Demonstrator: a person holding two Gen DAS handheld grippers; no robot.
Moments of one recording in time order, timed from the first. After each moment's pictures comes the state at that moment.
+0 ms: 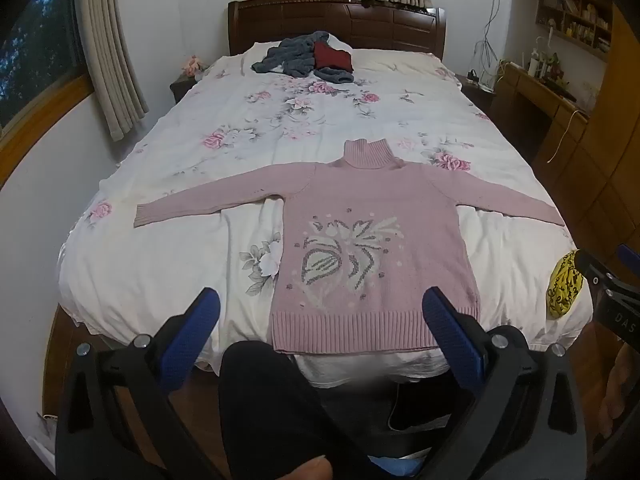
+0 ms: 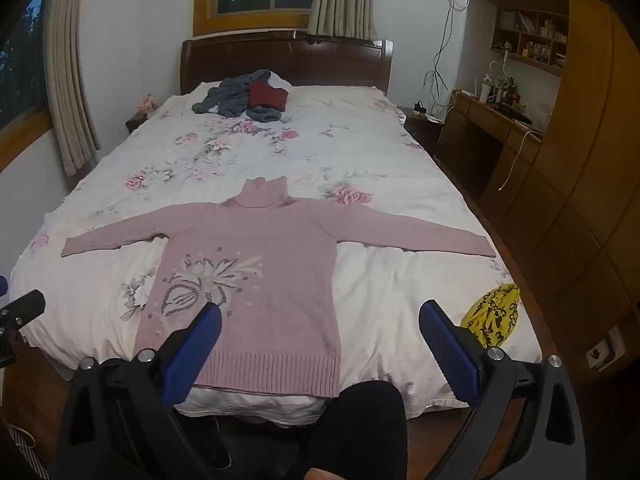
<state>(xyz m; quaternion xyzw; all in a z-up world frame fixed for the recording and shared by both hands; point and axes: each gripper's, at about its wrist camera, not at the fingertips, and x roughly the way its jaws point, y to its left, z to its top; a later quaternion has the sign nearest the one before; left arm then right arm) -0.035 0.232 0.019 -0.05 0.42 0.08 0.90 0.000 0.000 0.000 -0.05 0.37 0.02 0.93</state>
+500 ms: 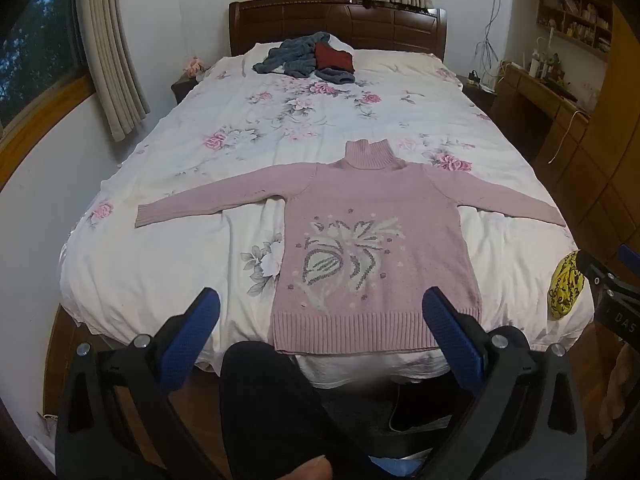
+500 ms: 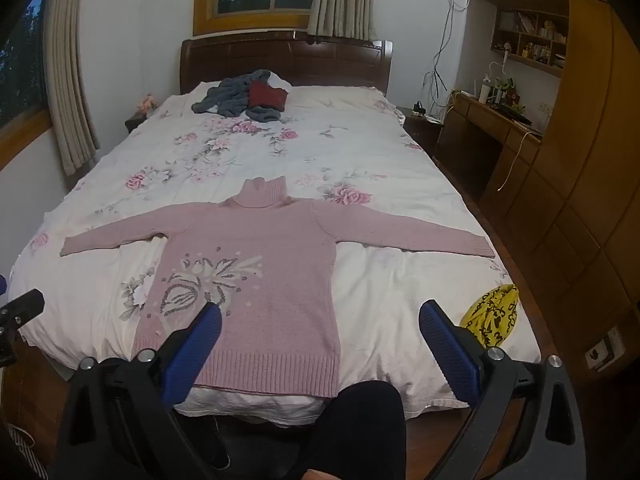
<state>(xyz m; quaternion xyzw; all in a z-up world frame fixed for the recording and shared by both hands) -0.037 0.230 0.019 -0.05 0.42 0.08 0.90 0.000 -0.001 0.000 -0.05 0.37 0.02 0.93</state>
